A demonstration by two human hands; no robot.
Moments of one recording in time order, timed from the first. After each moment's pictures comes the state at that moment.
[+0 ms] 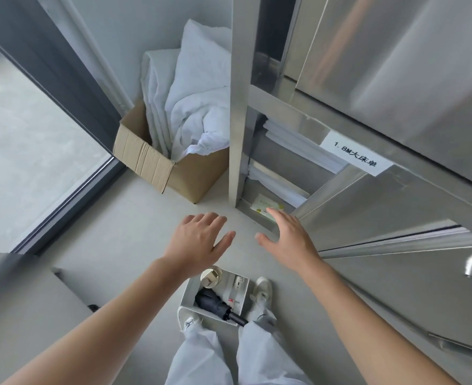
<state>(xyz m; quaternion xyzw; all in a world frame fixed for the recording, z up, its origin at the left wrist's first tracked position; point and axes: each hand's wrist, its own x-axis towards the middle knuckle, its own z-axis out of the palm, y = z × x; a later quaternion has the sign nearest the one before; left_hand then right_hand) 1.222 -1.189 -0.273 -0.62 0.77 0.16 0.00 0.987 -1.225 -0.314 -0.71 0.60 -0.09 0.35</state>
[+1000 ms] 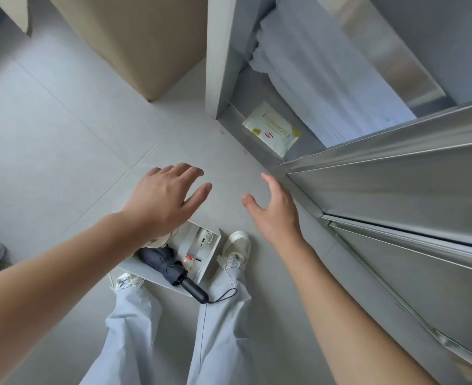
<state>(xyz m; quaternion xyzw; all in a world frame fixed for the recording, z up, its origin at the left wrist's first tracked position) 1.193 -1.224 -0.658 -0.66 0.69 0.30 0.02 0.961 -1.248 -0.694 -0.60 0.68 -0.04 0.42</state>
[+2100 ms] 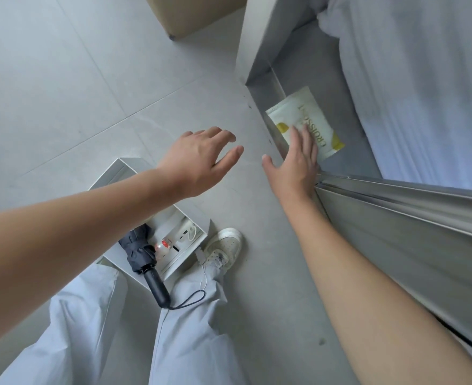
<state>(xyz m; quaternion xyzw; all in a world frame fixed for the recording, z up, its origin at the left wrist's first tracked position) 1.146 -1.276 -0.812 -0.74 0.58 0.35 -0.06 0.957 -1.358 -0.872 -0.74 0.62 0.03 0.25</state>
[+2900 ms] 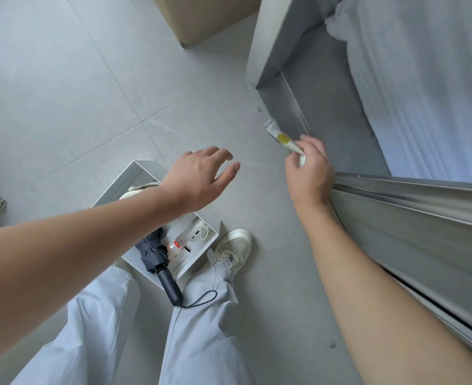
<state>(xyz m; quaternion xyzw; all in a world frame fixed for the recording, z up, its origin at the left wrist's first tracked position) 1.150 -1.241 -0.816 -0.74 0.56 0.36 -0.04 0.953 -1.351 -0.863 -0.72 0.63 -0.12 0.26</state>
